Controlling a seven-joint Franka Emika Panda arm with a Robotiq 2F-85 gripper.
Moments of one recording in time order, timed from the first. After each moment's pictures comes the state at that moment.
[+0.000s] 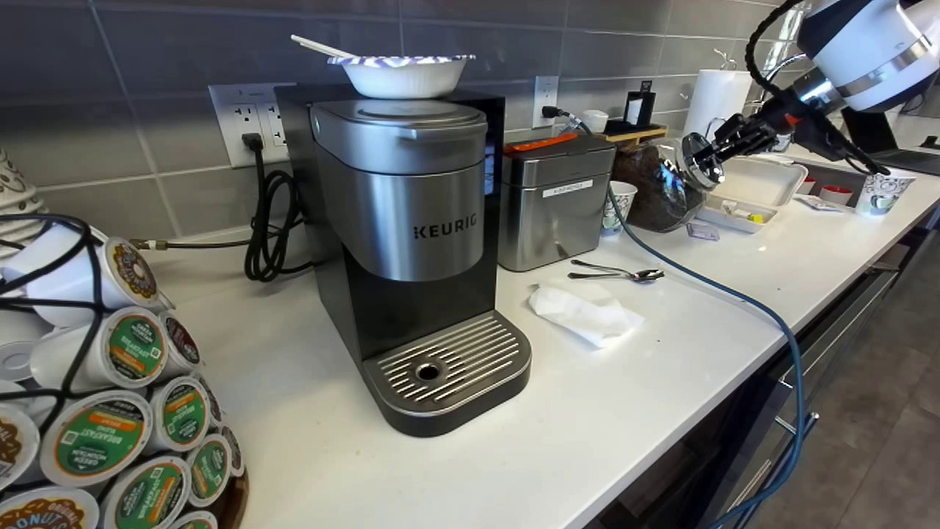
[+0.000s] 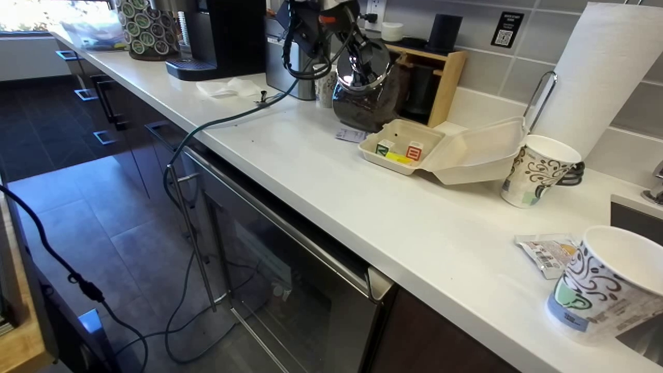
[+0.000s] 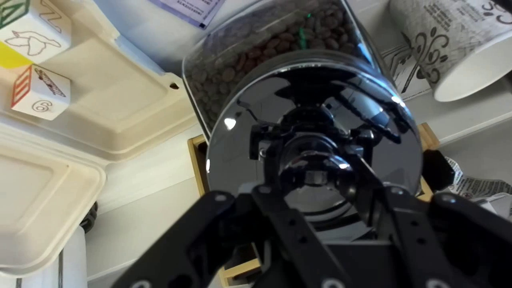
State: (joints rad) arm -0.35 0.41 -0.03 -1.75 0.96 2.74 -0.83
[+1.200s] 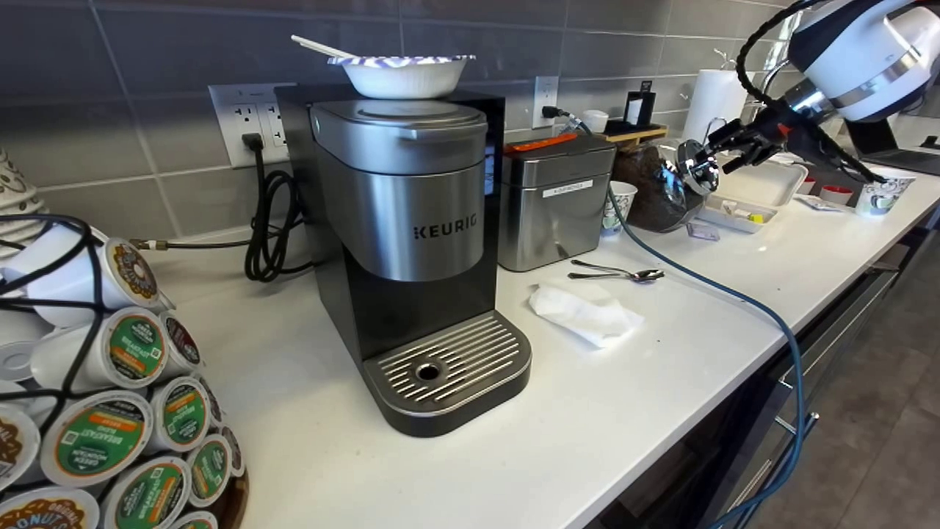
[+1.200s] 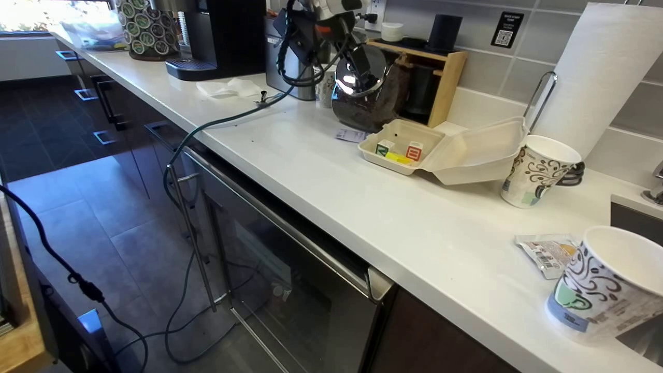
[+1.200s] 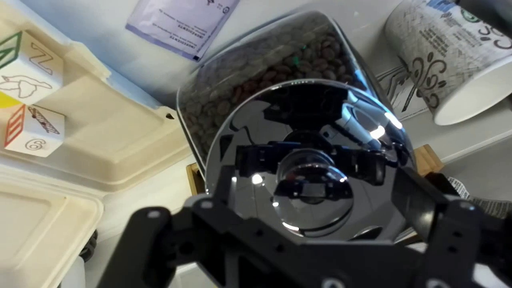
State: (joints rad) arm -0.33 0.43 -0.04 -1.76 0.93 2.73 -0.76
